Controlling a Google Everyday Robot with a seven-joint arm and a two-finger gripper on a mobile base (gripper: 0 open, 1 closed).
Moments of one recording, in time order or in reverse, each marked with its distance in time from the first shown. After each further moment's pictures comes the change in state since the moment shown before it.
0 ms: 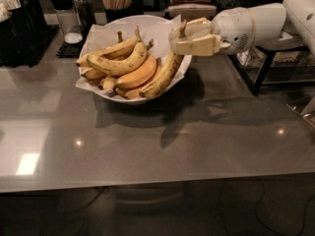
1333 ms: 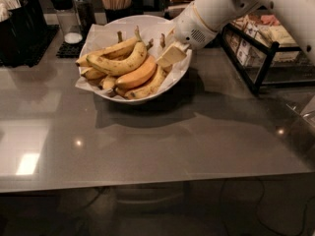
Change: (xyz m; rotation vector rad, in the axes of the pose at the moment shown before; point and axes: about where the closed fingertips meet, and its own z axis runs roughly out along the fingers) arm 0.071 -0.050 0.040 0.242 0.781 0.068
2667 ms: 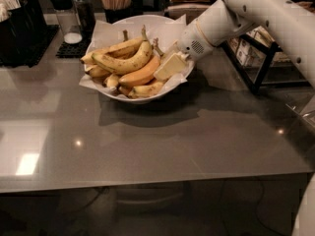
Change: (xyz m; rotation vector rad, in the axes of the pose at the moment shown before) arm 0.025 -0.014 0.032 -0.046 -0.081 0.167
